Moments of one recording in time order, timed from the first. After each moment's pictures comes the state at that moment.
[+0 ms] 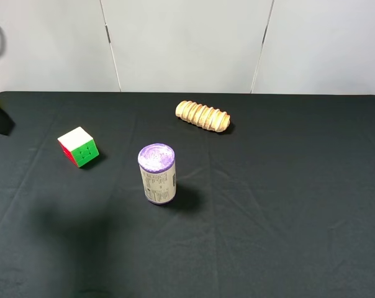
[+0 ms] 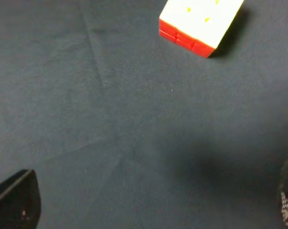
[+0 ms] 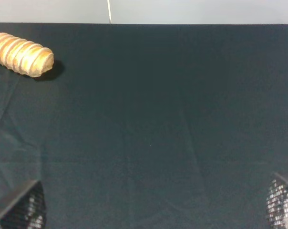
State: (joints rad) left arm 0.02 1.26 -0.89 -0.04 0.81 0.34; right arm -0.01 -0.01 -0.50 0.07 1.01 -0.03
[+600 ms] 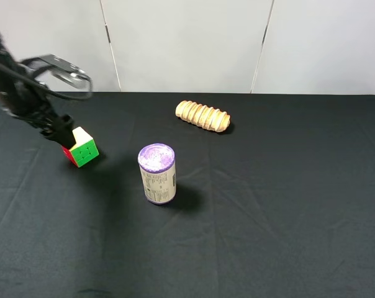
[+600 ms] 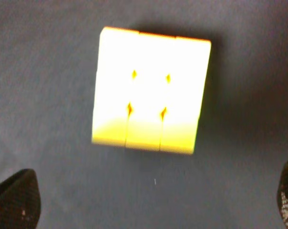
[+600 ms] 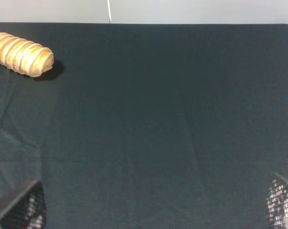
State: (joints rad) left arm -0.14 1.77 -1.11 -0.05 0.69 0.58; right arm -0.01 -0.01 -0.50 0.07 1.01 -0.03
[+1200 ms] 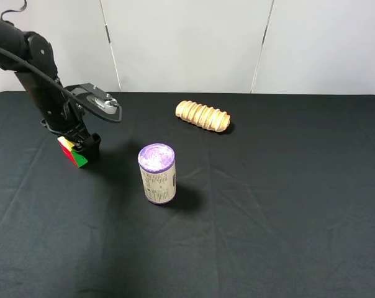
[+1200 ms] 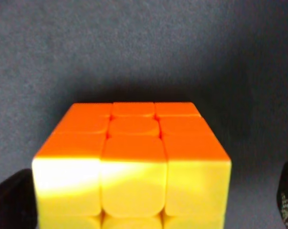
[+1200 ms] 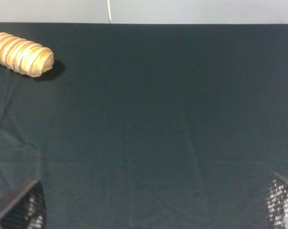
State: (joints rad) left arm -0.19 2.02 -1.23 -0.03 0.66 0.58; right arm -0.01 -0.01 -0.50 0.07 1.01 -0.03
